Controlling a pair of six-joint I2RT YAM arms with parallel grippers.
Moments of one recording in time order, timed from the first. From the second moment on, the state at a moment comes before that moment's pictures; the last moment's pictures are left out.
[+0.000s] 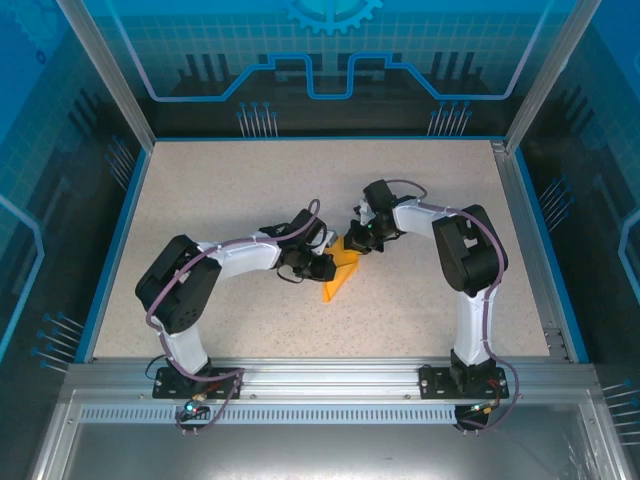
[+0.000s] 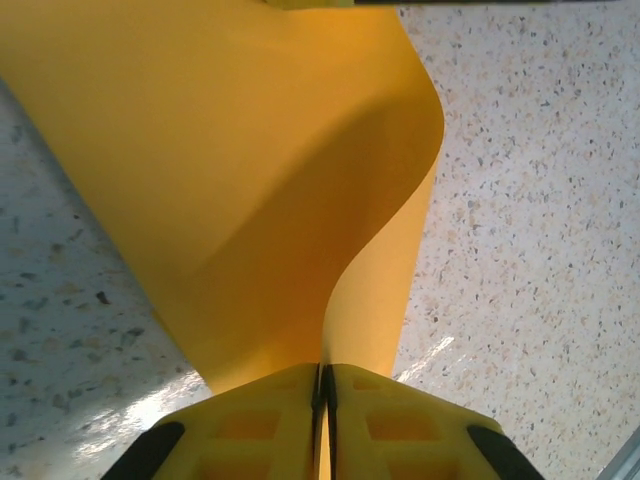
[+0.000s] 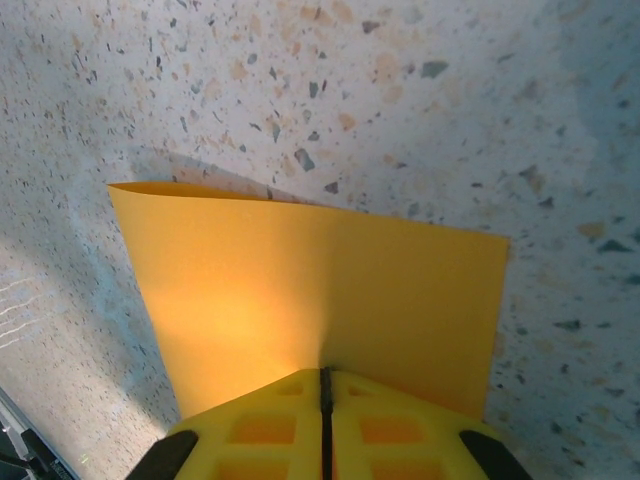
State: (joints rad) left arm -0.63 1.79 1.05 -0.37 0.37 -0.43; right arm 0.40 2.05 1.30 -0.51 -0.53 0.54
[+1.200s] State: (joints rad) left arm -0.63 1.89 1.14 -0.45 0.28 -0.39; right arm 0.41 2.05 1.31 -0.53 -0.51 0.53
